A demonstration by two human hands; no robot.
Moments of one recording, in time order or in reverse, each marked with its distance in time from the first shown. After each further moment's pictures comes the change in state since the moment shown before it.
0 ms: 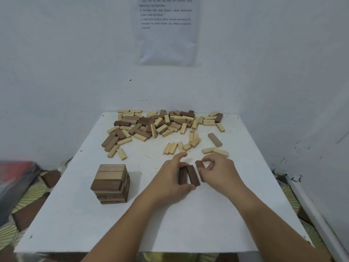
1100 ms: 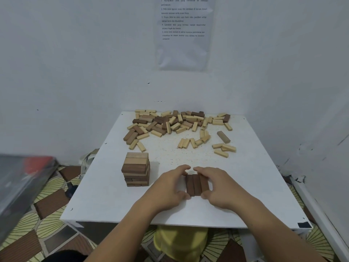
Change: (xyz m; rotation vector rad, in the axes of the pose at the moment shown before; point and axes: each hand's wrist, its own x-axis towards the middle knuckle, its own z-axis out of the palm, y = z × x) left_hand -0.082 -0.013 -0.027 0.160 -0.023 0.033; right_hand -0.079 -0.012 0.010 -0.220 -0.363 -0.283
